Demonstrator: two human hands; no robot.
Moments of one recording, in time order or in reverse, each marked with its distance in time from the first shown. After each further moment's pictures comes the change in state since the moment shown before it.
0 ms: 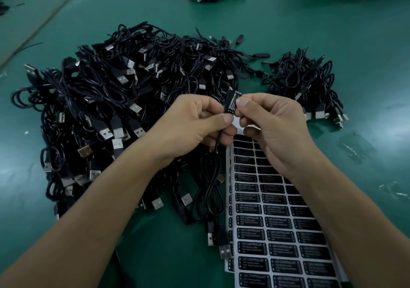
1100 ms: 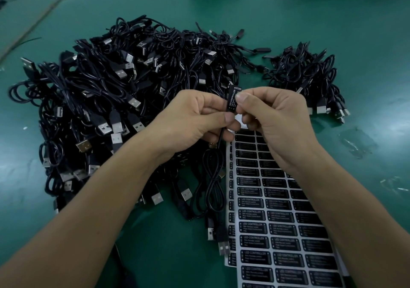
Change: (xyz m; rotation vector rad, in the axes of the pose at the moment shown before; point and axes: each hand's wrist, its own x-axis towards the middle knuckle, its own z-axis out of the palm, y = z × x) left_hand 0.001 -0.003 -0.001 -0.001 -0.052 0.004; right_hand -0.001 -0.001 0.001 -0.097 0.000 -0.107
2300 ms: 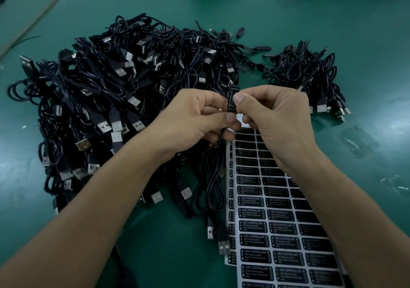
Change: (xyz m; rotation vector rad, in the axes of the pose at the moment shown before) left_hand 0.001 -0.003 0.002 0.003 0.005 0.030; right_hand -0.001 0.001 0.001 -0.106 0.063 -0.109
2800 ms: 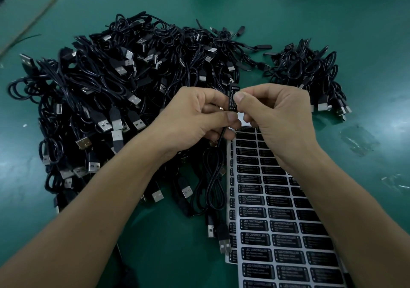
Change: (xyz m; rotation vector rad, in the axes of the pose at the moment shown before) left_hand 0.000 0.000 0.000 0.001 0.024 0.013; right_hand 0.001 0.002 0.000 -0.031 0.005 -0.015
